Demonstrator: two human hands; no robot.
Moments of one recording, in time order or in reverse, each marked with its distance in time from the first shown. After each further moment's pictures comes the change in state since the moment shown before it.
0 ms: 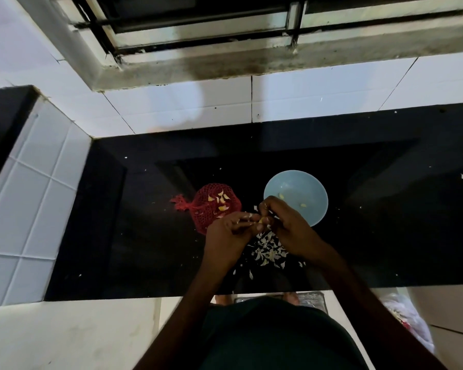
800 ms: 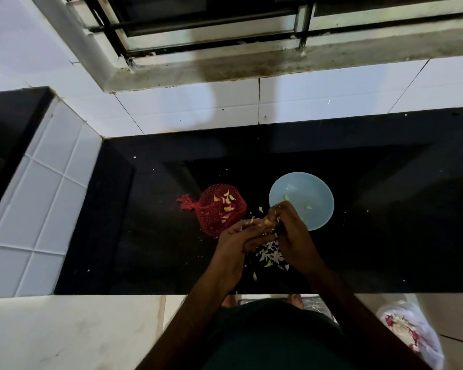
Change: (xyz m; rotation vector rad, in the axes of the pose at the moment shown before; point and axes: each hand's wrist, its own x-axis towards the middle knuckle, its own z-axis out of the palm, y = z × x) left_hand -0.011 0.010 0.014 -0.709 -0.034 -0.424; right_hand -0.011 0.007 0.024 -0.063 0.261 -0.103
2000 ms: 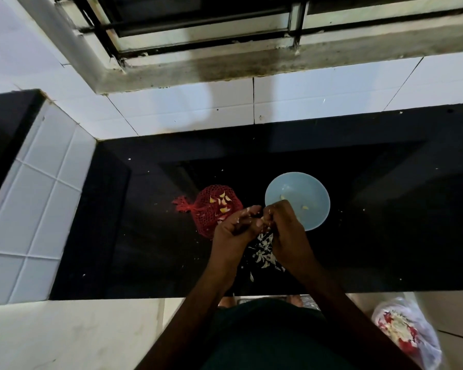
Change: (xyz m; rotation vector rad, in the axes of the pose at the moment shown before) left_hand 0.005 -0.002 0.001 0.278 0.040 0.263; right_hand -0.001 -0.007 0.003 -0.172 0.036 0.063
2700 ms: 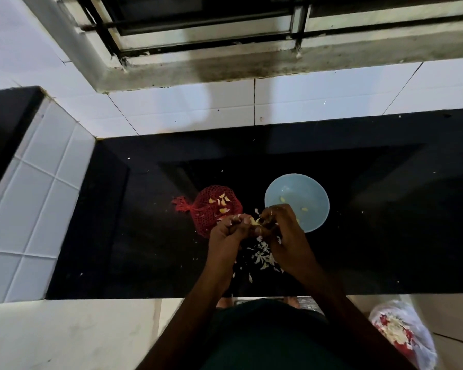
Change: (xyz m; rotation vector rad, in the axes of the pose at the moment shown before) left_hand 0.001 -0.003 -0.006 0.003 0.078 -0.096; right_hand -0.007 0.004 -0.003 0.127 -0.065 0.049
